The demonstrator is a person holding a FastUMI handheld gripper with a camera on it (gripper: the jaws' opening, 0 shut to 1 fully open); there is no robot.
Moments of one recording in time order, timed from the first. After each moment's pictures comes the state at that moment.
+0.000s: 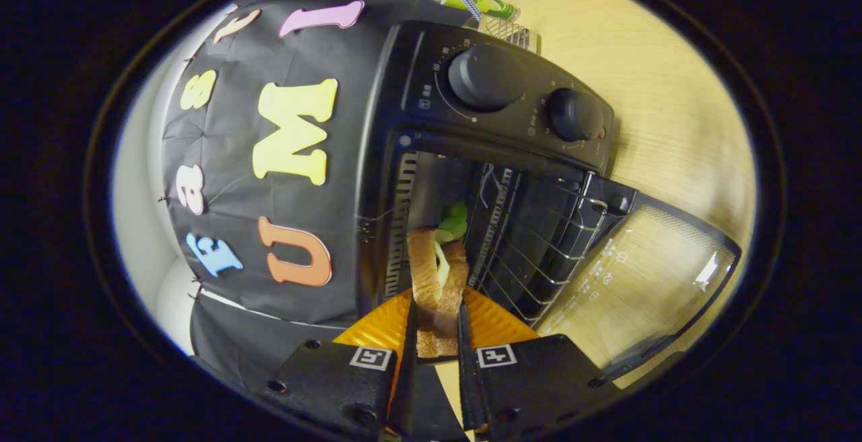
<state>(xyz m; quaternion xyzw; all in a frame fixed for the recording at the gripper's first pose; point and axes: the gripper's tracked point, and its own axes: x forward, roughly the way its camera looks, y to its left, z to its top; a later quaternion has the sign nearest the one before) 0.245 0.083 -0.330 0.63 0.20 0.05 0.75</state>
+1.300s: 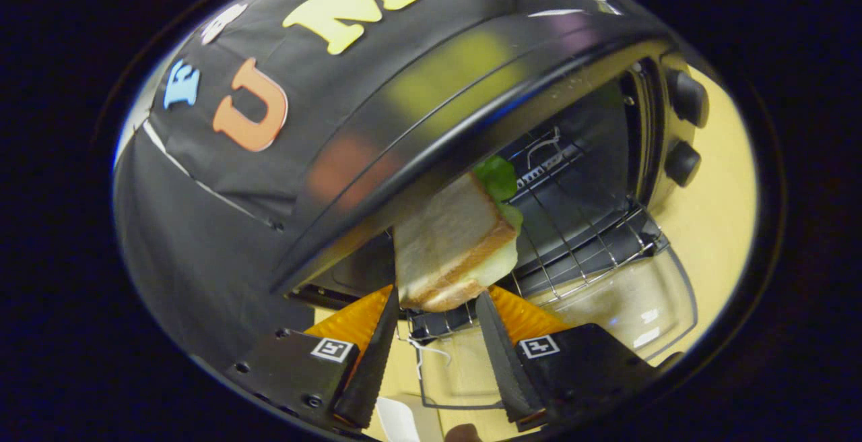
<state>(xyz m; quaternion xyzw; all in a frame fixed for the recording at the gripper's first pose) 0.230 0.143 -0.370 0.30 0.38 0.08 0.87</state>
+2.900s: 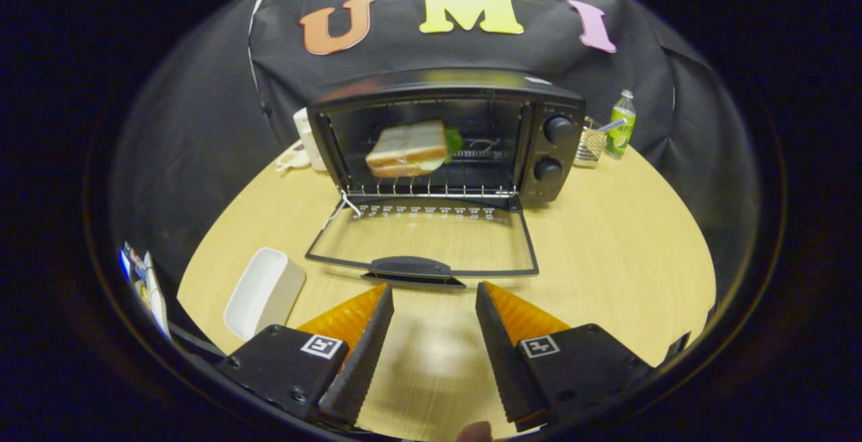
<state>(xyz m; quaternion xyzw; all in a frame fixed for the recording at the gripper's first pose) 0.059 0.049 -0.406 0.00 0.36 0.06 0.93</state>
